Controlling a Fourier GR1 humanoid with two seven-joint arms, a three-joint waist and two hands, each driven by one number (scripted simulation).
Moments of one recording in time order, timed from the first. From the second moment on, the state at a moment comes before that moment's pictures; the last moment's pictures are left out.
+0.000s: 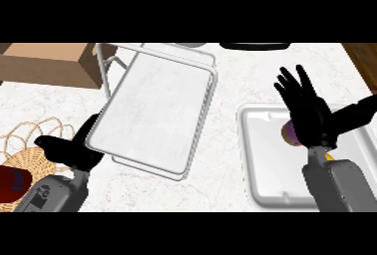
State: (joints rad) left arm -0.23 0.38 -0.35 -1.54 0.40 0.11 -0.03; right arm -0.29 -0.21 0.07 -1.48 -0.47 -0.25 0.14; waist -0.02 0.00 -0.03
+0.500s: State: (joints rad) left arm -0.08 0.47 -0.33 -1.42 0.32 0.18 0.01; right arm -0.02 -0.69 -0.09 -1.34 -0.16 -0.34 0.20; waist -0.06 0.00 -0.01
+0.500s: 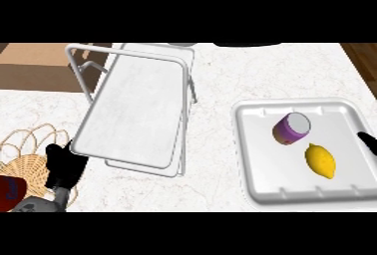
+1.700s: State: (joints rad) left arm -0.08 0.42 -0.35 -1.35 0.22 0.15 0.01; right arm 0.25 -1.12 -0.04 -1.83 -0.01 0.02 0.62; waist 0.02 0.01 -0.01
